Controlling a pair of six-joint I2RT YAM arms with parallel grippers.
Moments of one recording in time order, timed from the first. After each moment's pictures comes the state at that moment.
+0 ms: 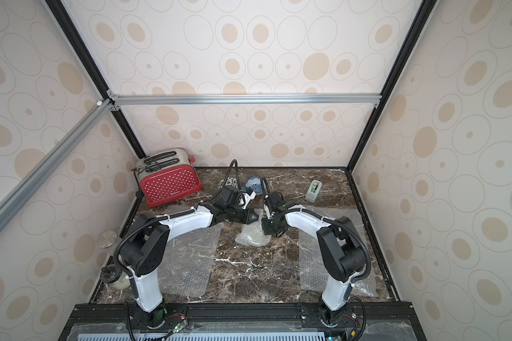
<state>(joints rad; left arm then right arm) -0.63 1.90 1.27 -0.14 0.50 -0.40 0.52 1.76 1.15 -0.61 -0.13 0.30</state>
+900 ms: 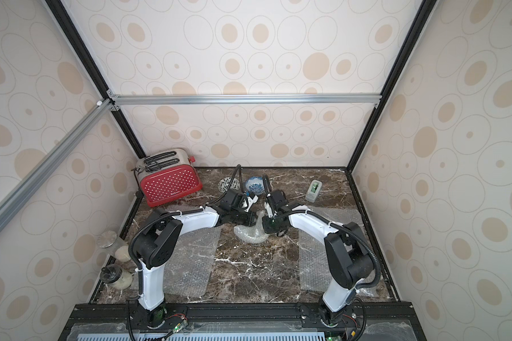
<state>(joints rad) -0.63 2.01 1.27 -0.08 0.49 -0.40 0.52 1.67 1.14 -0.63 -0.17 0.31</state>
